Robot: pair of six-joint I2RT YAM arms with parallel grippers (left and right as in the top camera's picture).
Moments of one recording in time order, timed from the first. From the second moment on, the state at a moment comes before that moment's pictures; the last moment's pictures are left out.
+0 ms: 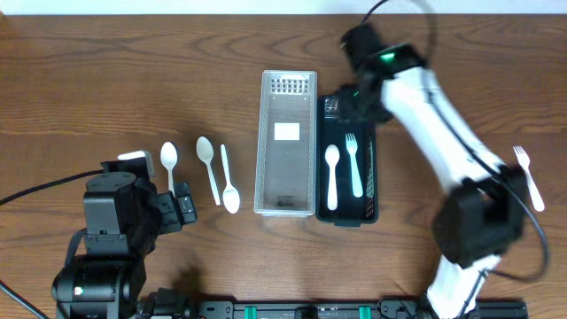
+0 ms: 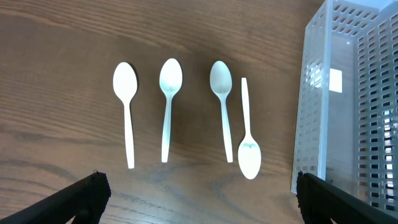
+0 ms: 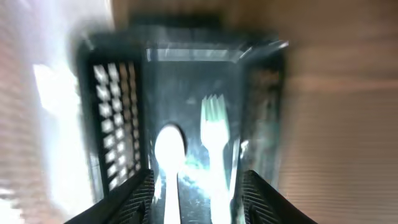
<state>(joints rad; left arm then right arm) -0.02 0.72 0.94 -1.06 -0.04 -0.20 0.33 1.94 1.78 -1.15 0.03 0.45</state>
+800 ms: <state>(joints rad) -0.02 0.72 0.94 -1.06 -0.04 -0.20 -0.58 1.68 1.30 -1.01 0.00 0.44</state>
